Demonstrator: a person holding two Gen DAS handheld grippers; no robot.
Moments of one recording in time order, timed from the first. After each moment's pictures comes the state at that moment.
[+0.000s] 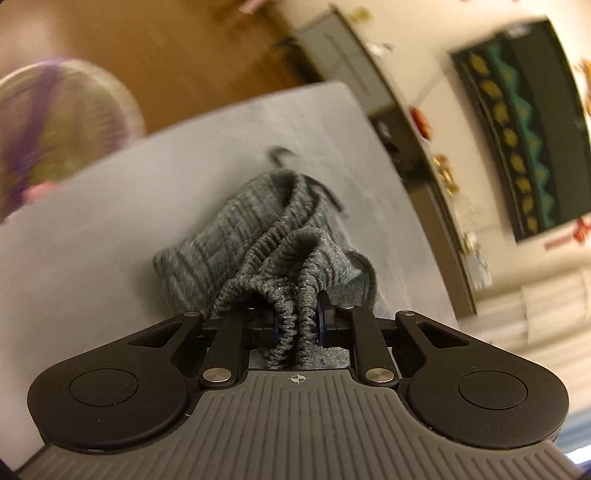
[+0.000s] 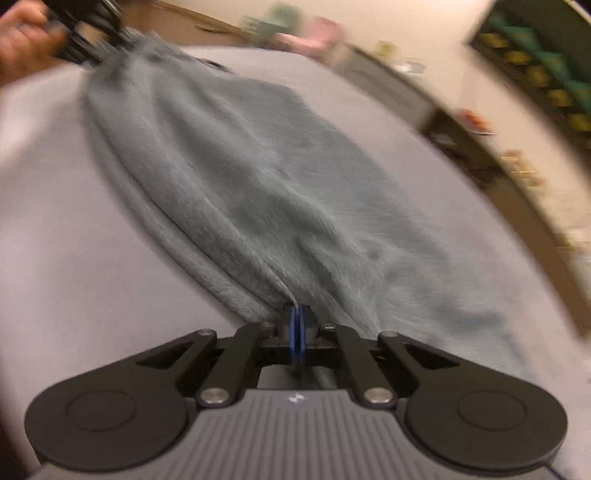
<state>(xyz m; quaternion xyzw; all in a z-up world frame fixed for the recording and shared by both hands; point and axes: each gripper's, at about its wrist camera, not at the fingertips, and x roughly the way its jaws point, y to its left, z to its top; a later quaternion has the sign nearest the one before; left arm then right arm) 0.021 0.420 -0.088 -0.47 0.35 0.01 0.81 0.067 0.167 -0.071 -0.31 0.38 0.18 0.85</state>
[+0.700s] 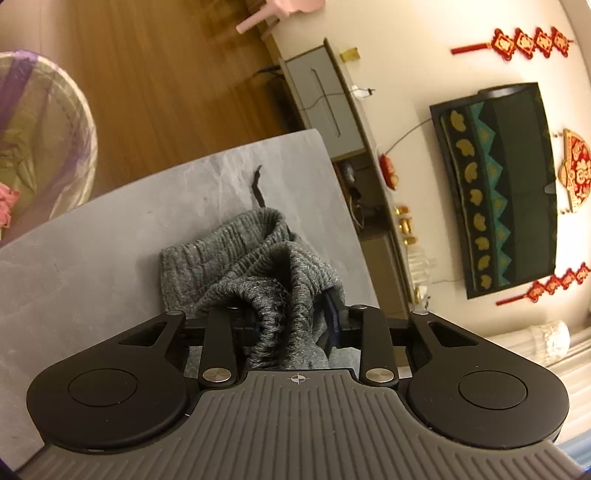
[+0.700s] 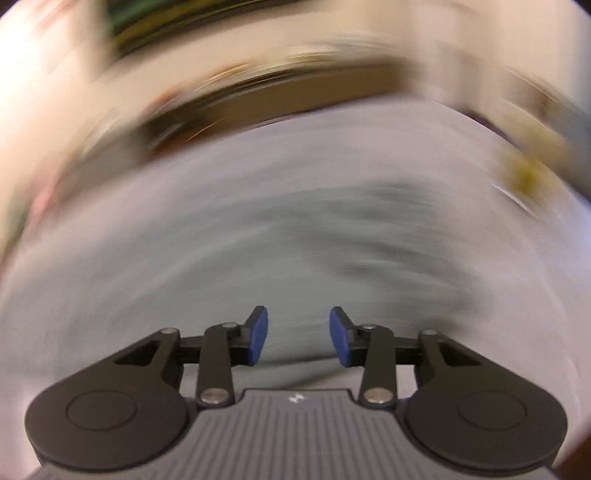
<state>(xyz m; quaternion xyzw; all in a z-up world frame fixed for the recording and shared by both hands) 0.037 0.455 -0.090 -0.57 0.27 0.01 0.78 -0.027 -0.191 -0.010 0.22 0.37 -0.15 0.89</state>
